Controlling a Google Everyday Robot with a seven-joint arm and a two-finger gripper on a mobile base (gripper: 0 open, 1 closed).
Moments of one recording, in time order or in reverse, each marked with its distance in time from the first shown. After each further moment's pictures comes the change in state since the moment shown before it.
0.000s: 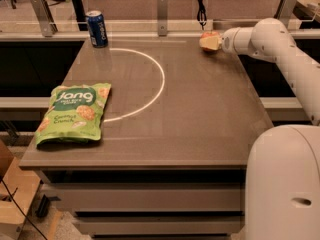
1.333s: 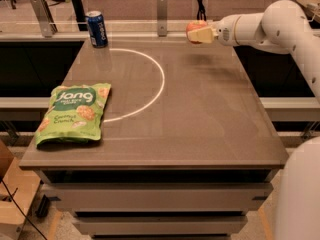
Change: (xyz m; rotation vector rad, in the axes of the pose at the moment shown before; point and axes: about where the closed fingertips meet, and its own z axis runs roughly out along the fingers) arm -0.047 0.093 -0.054 -0.259 -0.062 -0.164
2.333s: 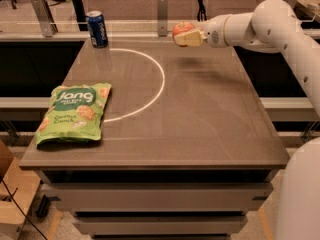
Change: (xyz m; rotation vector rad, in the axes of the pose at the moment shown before) arm -0.007 0.046 0.012 -0.106 -0.001 -0.095
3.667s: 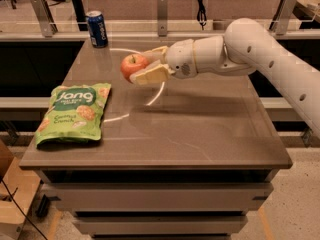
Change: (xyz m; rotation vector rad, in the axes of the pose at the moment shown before) arm -0.001 0.225 -0.008 -0.520 -0.084 -0.183
